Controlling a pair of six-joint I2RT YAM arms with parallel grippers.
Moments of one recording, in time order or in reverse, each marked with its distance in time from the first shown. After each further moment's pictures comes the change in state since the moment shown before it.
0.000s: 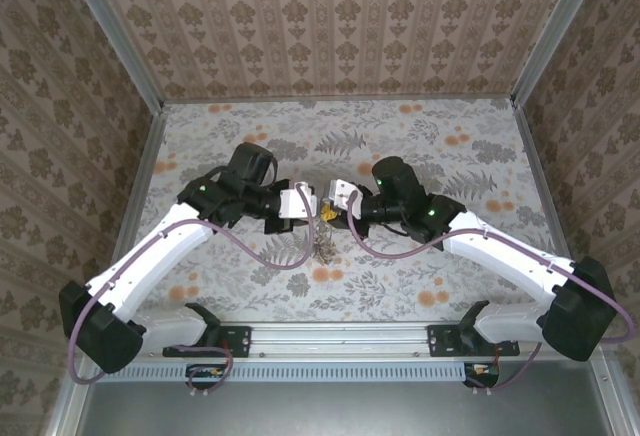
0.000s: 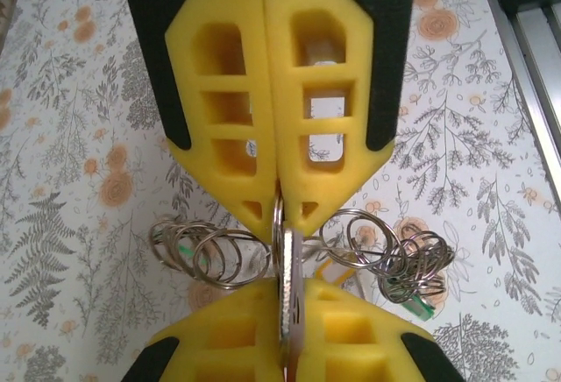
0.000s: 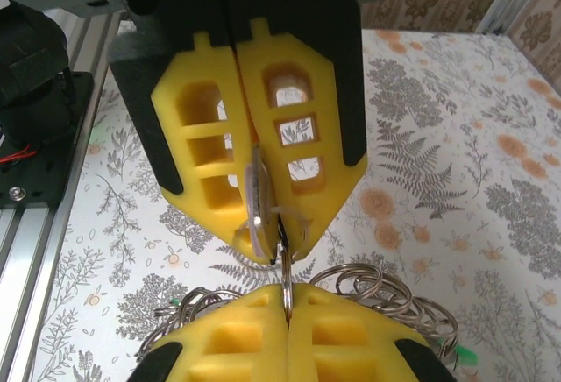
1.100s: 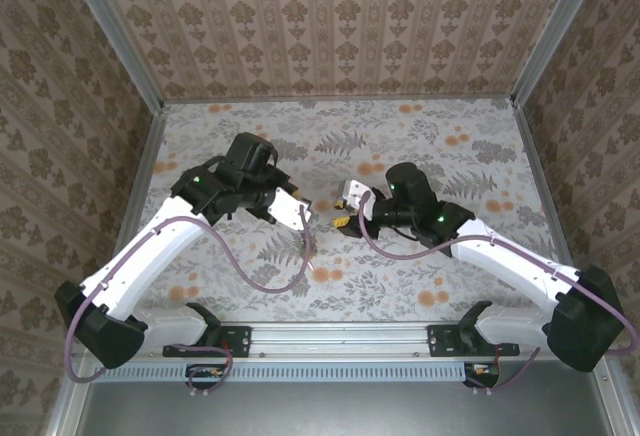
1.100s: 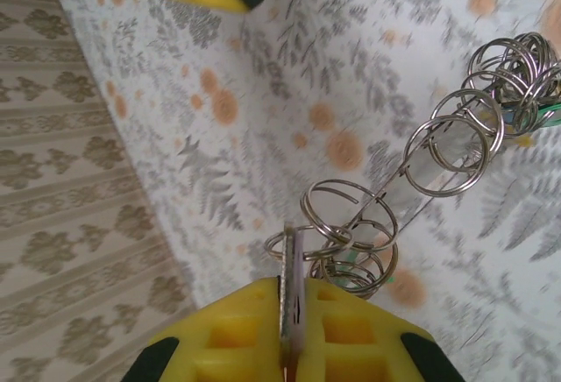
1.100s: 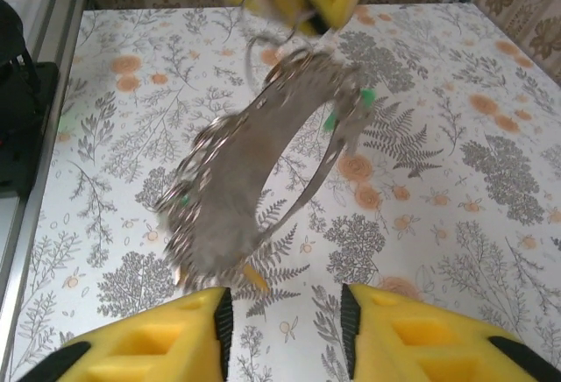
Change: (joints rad) left arm -0.020 0.023 0.158 -0.133 -0.397 0.621; right arm -0.063 -0.067 -0.128 0.063 0.004 0.029
